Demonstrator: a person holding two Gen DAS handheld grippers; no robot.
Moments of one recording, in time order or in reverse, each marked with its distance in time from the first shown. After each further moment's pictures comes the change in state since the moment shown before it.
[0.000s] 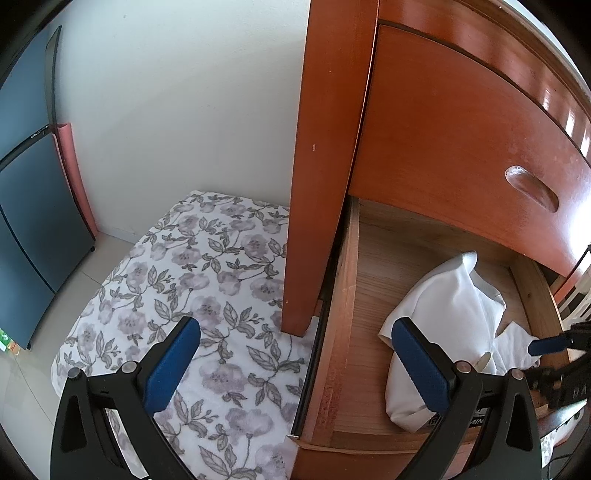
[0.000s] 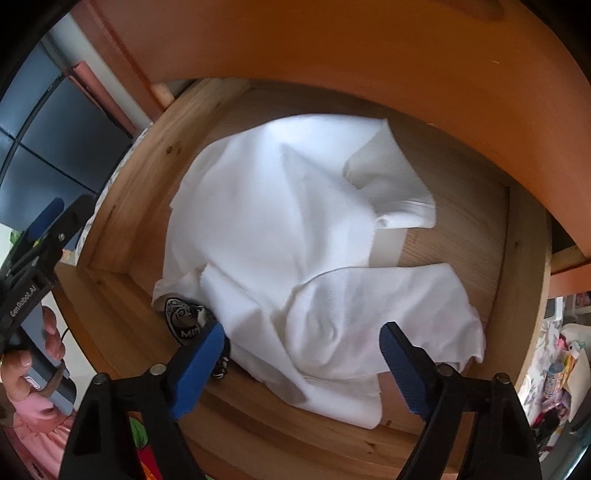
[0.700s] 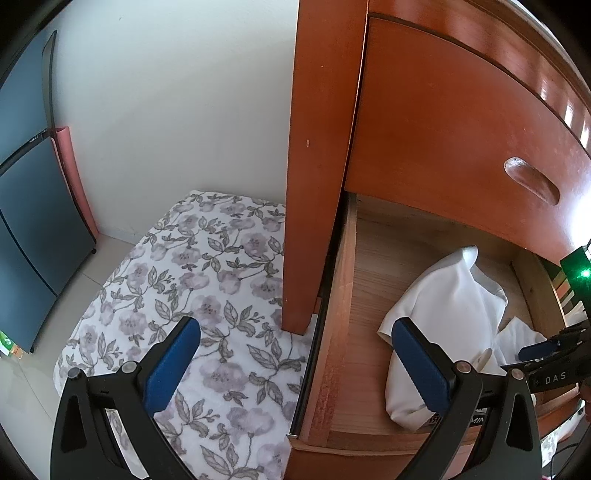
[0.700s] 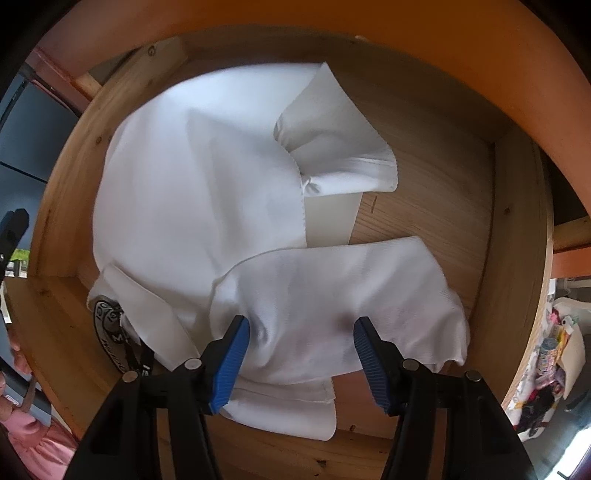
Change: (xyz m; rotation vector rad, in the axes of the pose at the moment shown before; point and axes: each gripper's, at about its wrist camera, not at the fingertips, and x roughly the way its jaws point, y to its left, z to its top) left arm 0.000 -0.002 -0.001 0.011 0.005 0.006; right arm 0.030 -0.046 0.005 0.052 0.137 -0.080
